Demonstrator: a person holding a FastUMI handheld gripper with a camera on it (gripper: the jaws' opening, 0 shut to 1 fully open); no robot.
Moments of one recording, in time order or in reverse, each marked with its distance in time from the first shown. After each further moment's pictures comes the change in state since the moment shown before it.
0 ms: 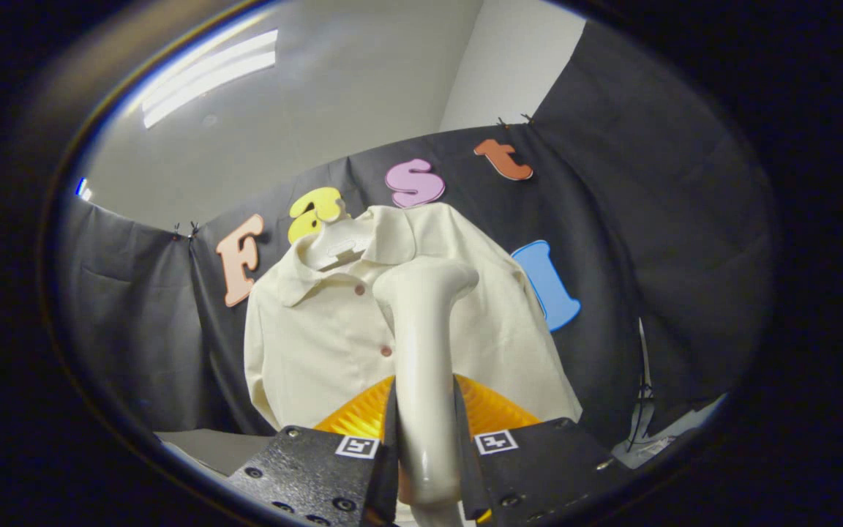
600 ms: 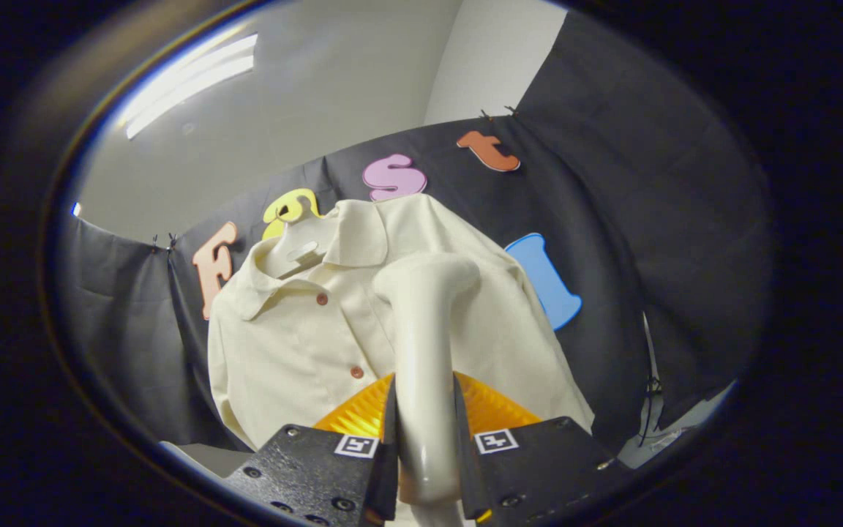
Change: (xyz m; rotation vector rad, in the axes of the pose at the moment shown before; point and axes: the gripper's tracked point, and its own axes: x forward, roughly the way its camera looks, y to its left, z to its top) arm 0.047 -0.021 -0.024 0.057 -0.004 -0.038
